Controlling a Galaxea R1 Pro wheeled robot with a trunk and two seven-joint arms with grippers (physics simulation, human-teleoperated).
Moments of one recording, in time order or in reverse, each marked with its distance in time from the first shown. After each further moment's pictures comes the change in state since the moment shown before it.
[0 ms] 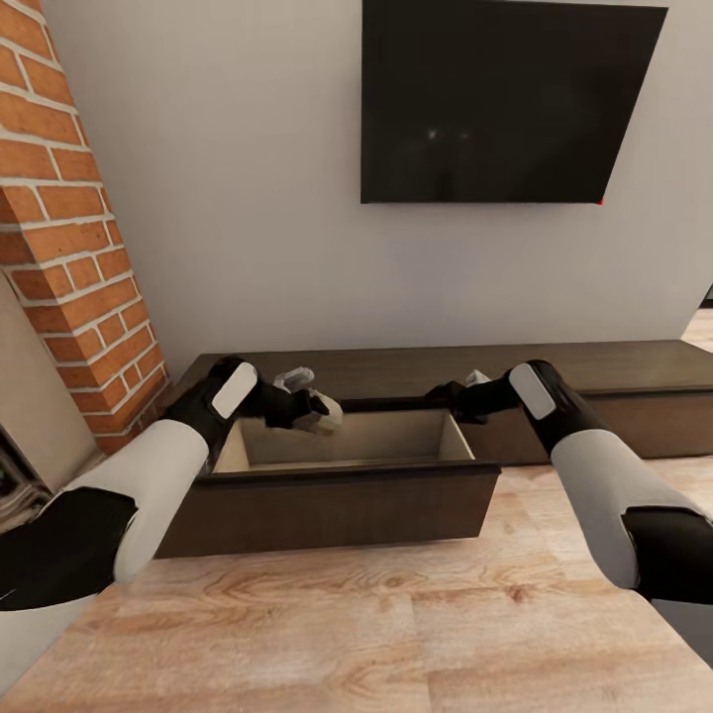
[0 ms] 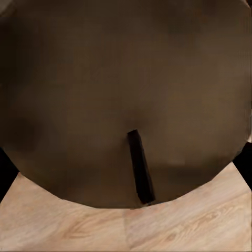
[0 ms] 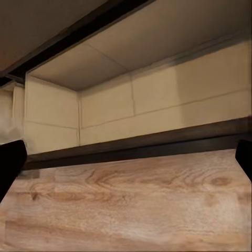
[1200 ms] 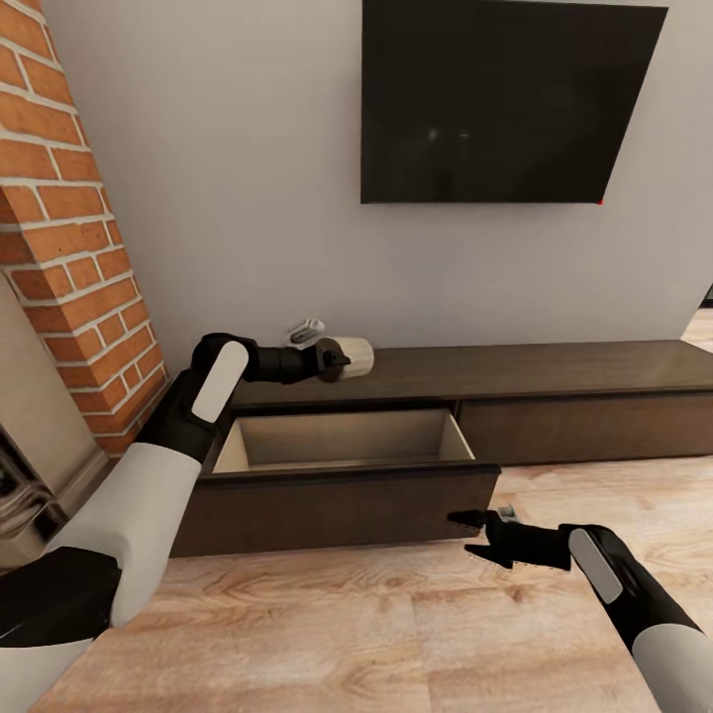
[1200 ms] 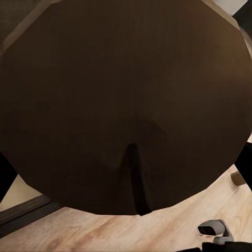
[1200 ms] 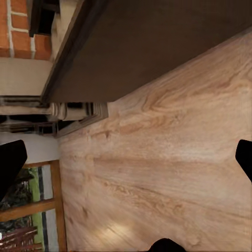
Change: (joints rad) left arm 0.132 0.004 0.032 -0.536 0.029 -0.004 -0.097; right arm 0.612 -0.159 -0.069 -0.196 -0.002 -0.002 0.646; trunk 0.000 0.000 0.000
